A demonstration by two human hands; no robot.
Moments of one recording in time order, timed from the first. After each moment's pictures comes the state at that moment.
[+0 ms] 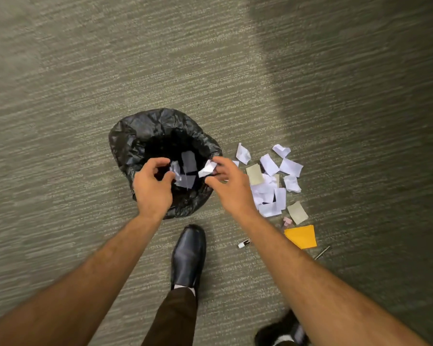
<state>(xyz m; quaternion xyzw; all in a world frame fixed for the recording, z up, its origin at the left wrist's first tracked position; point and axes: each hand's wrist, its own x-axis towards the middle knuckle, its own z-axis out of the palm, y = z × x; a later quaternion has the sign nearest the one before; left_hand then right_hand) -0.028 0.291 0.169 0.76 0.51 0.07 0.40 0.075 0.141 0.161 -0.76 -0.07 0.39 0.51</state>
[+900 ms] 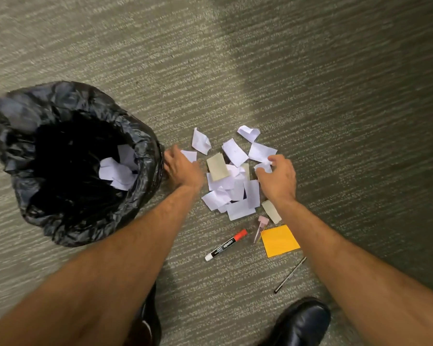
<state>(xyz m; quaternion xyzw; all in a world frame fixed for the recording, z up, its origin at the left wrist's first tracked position) 0.107 0.162 -0.026 0.77 0.55 -0.07 0.31 0.179 -0.027 -0.009 -0.93 0.06 0.24 0.28</state>
